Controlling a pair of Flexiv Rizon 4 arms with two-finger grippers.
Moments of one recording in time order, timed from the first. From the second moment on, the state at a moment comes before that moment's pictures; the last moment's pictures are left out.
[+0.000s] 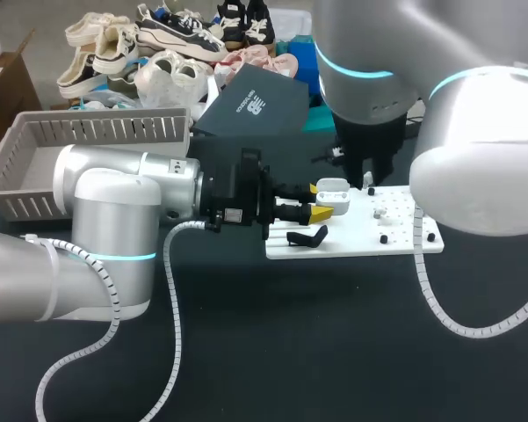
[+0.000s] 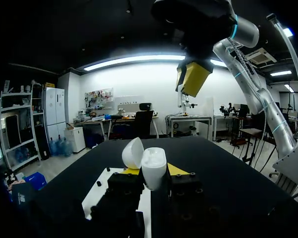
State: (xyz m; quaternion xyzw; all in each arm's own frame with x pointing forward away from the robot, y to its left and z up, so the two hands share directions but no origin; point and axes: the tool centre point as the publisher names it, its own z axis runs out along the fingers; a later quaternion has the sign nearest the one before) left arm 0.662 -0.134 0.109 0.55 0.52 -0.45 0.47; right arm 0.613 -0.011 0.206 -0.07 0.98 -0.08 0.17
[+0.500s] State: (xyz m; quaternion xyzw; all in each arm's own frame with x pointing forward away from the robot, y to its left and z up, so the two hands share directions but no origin) left arm 0.662 -0.134 0.109 0.55 0.52 -0.45 0.47; right arm 0.621 -0.003 0.193 0.09 0.99 -0.08 0.12
